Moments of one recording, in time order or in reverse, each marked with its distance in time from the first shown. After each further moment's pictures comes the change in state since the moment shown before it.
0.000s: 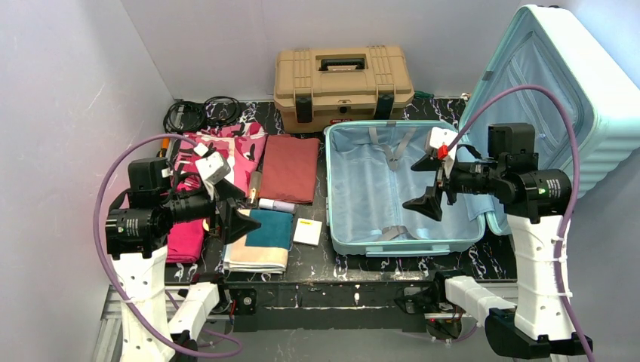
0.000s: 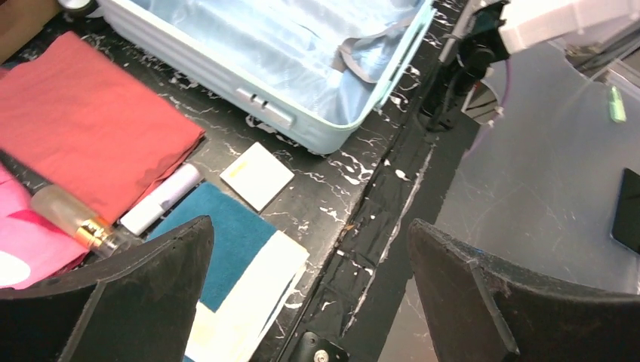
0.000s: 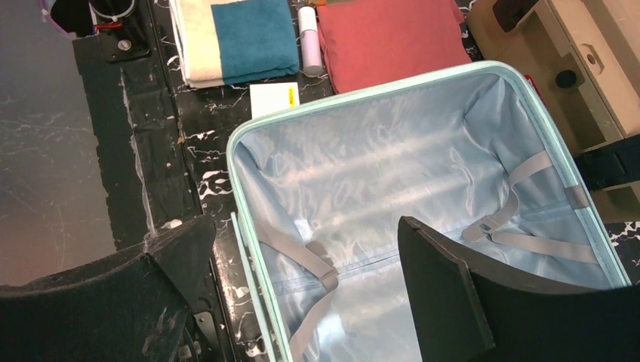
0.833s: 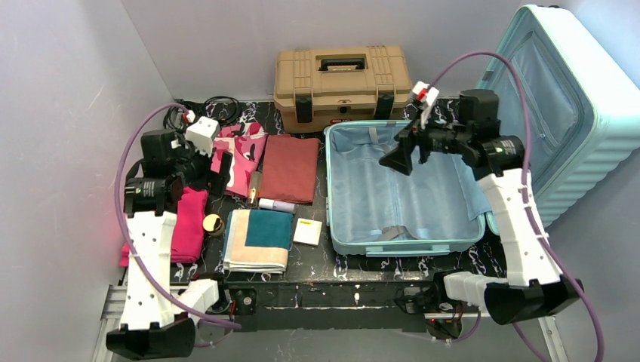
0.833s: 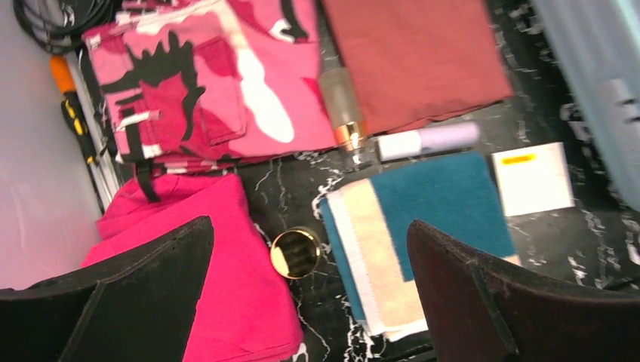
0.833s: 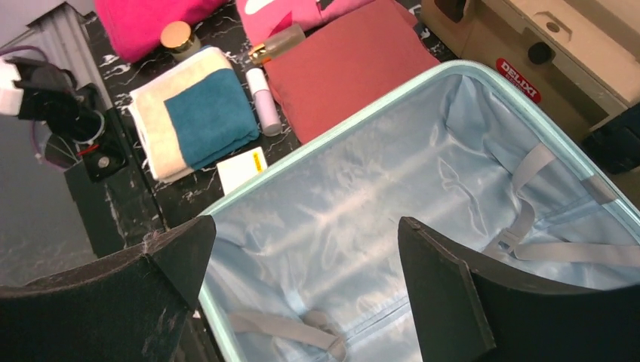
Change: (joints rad) left arm 0.000 0.128 -0.074 0.361 -0.772 -0.198; right arm 0.049 0.173 -0.092 0.487 0.085 0.493
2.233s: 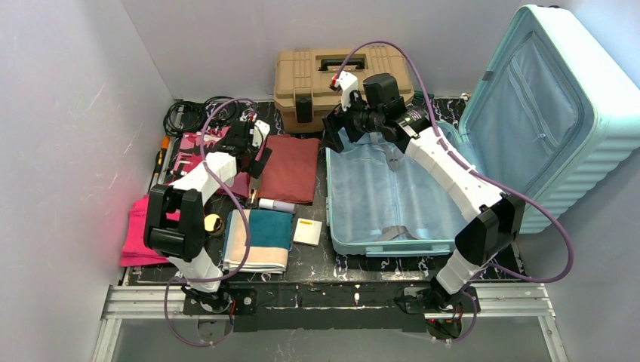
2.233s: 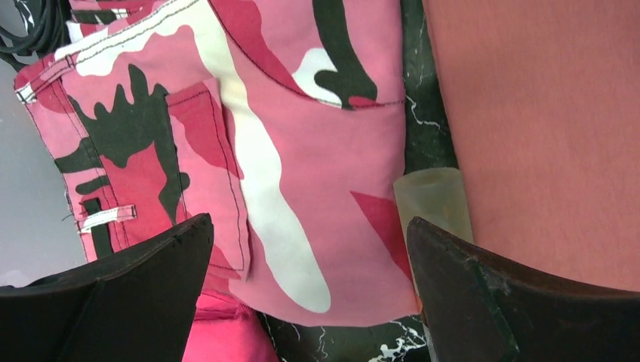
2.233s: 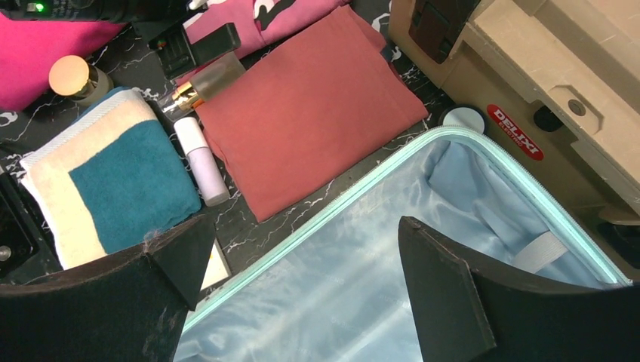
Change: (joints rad) left arm -0.277 0.673 -0.224 0.687 -0.576 0.012; right arm 0.417 0.475 0.228 0.275 0.521 0.214
